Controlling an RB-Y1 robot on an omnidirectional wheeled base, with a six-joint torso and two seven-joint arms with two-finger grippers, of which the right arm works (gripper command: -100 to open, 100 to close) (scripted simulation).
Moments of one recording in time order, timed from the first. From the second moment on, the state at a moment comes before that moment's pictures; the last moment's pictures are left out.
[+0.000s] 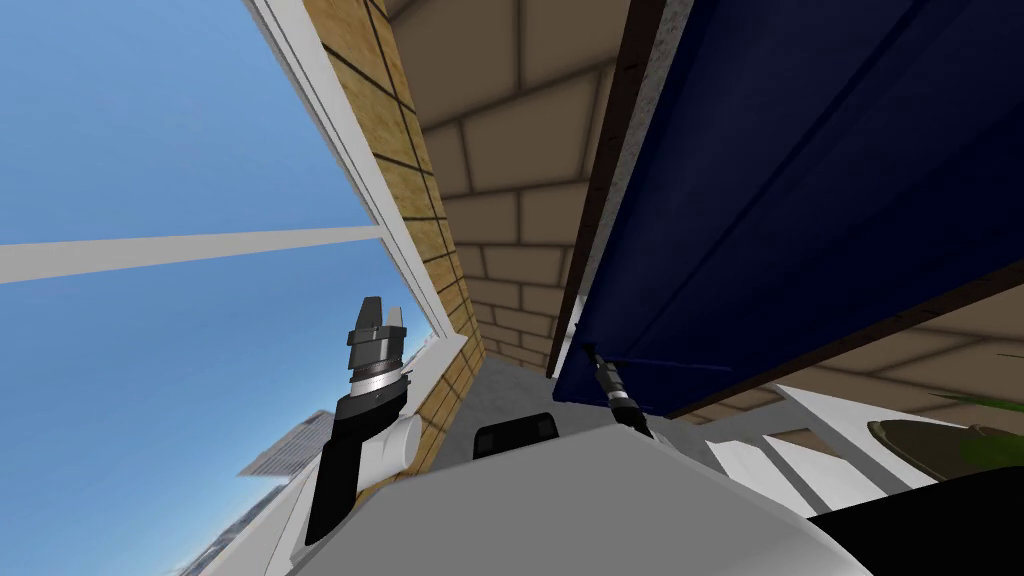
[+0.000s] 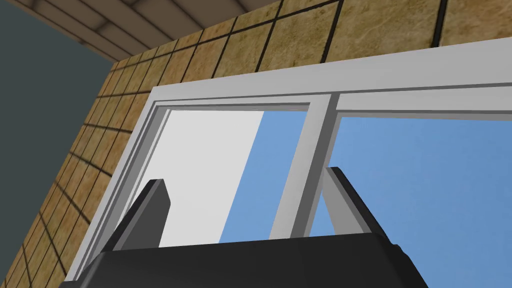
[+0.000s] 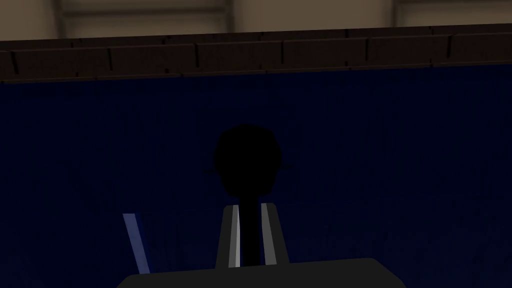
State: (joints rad) arm 0.23 -0.27 -0.15 -0.86 -0.08 -0.87 -0.25
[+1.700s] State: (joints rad) arm 0.35 -0.36 -0.07 -0.81 -0.02 -1.07 -0.38
